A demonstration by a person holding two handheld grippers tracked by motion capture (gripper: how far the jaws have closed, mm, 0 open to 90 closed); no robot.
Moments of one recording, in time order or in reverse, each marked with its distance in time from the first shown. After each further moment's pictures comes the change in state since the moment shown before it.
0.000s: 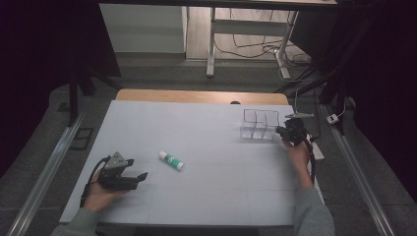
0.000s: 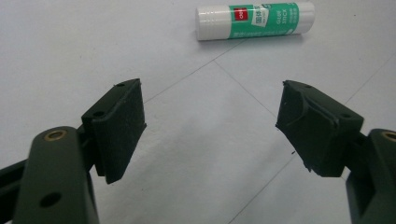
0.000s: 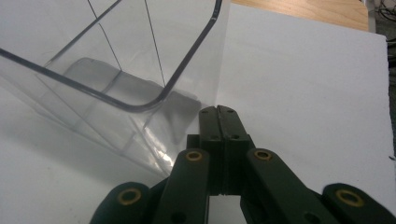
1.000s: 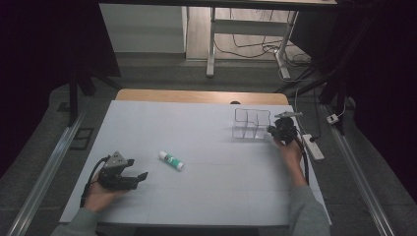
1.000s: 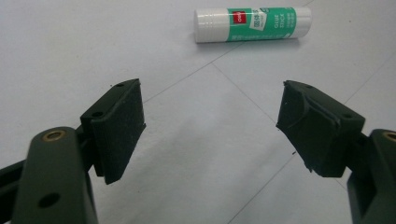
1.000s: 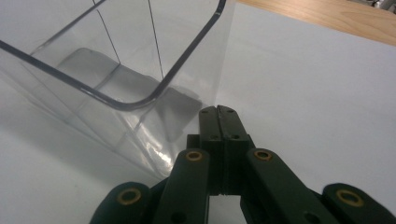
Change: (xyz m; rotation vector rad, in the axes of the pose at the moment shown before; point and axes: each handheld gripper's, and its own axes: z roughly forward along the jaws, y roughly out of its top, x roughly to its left) left arm 0.001 0.000 0.001 -0.008 -0.014 -0.022; right arm 0.026 0.009 0.015 0.009 0.021 -0.061
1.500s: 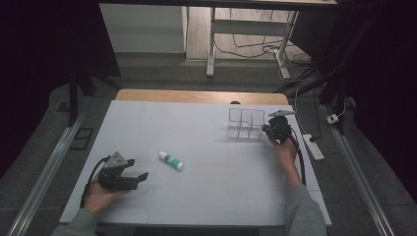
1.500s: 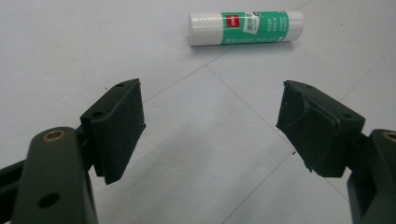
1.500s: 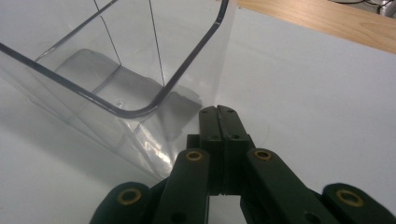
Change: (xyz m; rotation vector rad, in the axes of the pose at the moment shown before) left arm -0.002 0.001 -0.001 -0.008 -0.012 0.001; right arm 0.017 0.009 0.005 0.003 0.005 -0.020
